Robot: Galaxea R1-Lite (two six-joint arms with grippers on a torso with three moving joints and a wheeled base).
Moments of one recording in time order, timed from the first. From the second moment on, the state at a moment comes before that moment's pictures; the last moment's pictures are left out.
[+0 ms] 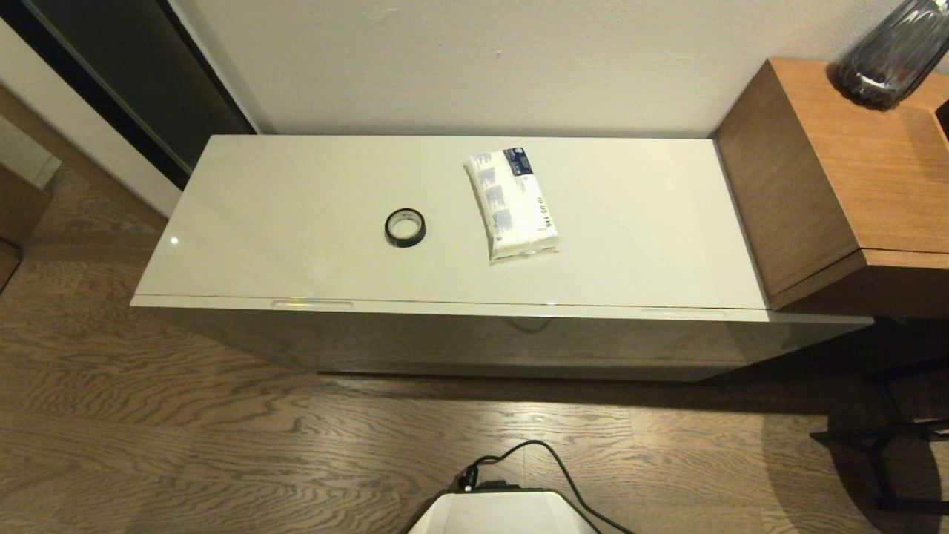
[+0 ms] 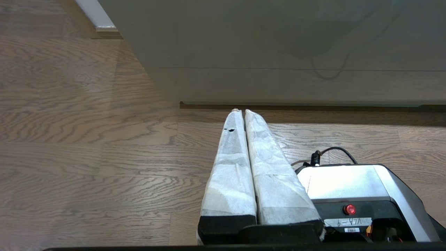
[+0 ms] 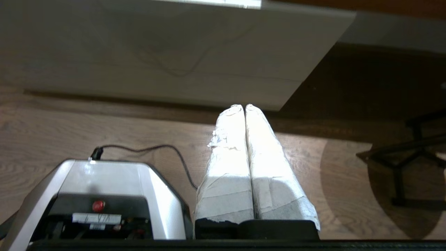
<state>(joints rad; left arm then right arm) 0.00 0.00 0.00 -0.01 -0.01 0.00 -0.01 0.00 0.00 0.00 0.03 -0.08</state>
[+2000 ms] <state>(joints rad) 0.00 0.00 0.00 -0.01 -0.01 0.00 0.05 1.14 -0.81 0.39 0.28 0.27</state>
